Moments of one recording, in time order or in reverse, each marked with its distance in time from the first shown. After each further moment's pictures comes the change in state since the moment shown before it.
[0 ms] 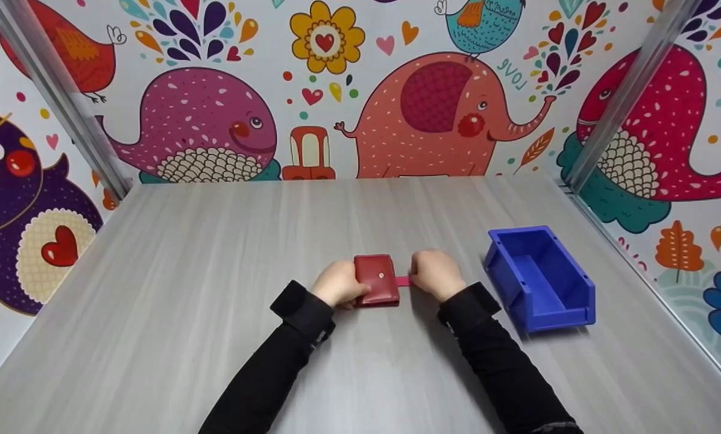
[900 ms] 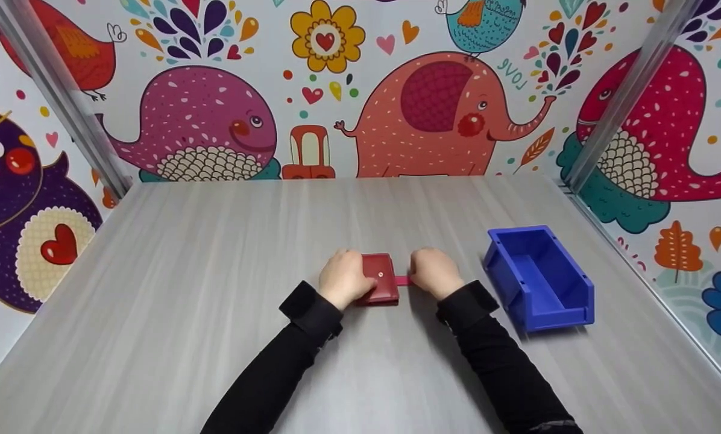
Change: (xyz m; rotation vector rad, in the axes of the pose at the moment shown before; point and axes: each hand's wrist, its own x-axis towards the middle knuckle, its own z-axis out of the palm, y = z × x) left_hand 0.001 0.014 0.008 0.272 0.233 0.072; right_hand 0.003 -0.001 0.000 -0.016 -0.030 0.006
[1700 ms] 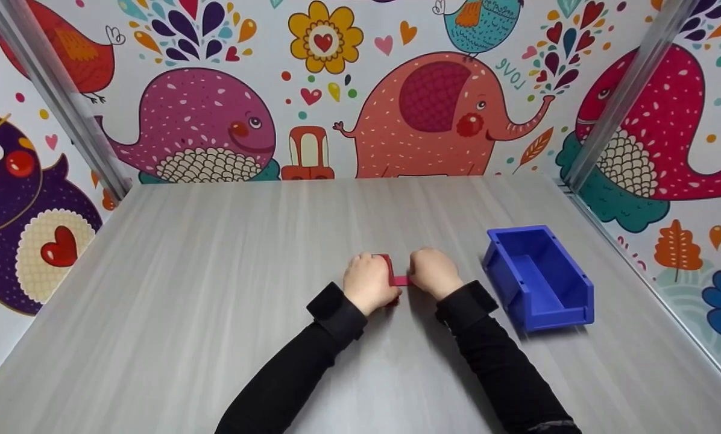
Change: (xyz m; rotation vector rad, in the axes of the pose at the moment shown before) left_hand -0.003 0.032 0.021 0.167 0.087 0.143; right_hand -0.001 -0.002 -0.001 -0.017 -0.012 0.006
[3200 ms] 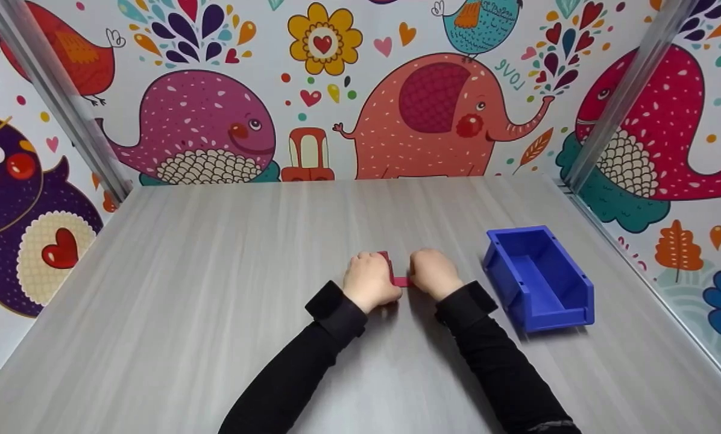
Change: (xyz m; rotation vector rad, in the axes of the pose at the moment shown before) left_hand 0.005 0.003 -0.009 -0.014 -0.067 -0.032; right_hand 0.001 -0.001 0.000 -0.006 -0.014 0.026
